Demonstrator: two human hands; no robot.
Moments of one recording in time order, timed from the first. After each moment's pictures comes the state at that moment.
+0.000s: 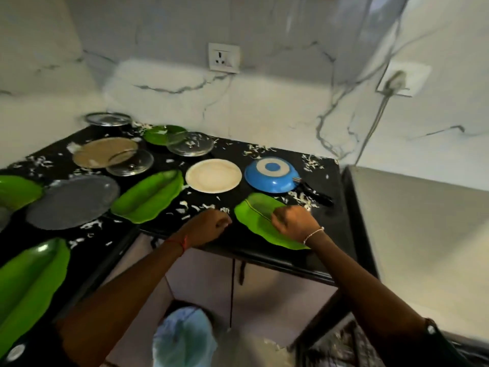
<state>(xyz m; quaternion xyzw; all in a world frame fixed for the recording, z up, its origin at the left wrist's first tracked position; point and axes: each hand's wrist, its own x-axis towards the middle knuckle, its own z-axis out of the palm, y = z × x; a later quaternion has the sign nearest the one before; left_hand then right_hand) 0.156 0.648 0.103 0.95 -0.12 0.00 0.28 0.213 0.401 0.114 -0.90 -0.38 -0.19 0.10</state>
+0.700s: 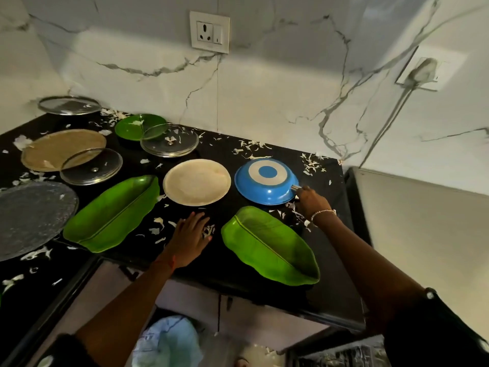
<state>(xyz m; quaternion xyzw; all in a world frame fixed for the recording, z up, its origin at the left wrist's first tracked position) 0.249 0.675 -0.001 0.98 -0.04 0.01 0.18 0.369 0.375 0.098 -0.99 -0.13 0.04 0.02</state>
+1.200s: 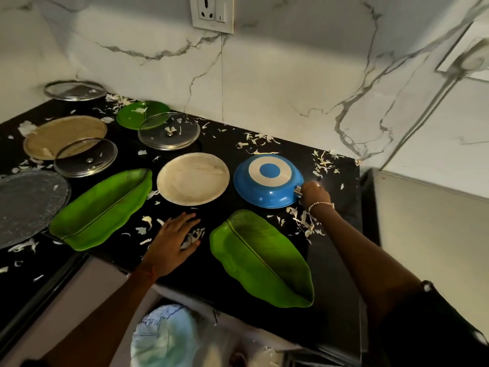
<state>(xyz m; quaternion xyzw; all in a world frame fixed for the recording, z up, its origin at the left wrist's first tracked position) 0.249 0.679 -0.012 0.98 -0.05 0.12 0.18 0.436 0.370 0.084 -0.99 -0.10 0.07 0.04</state>
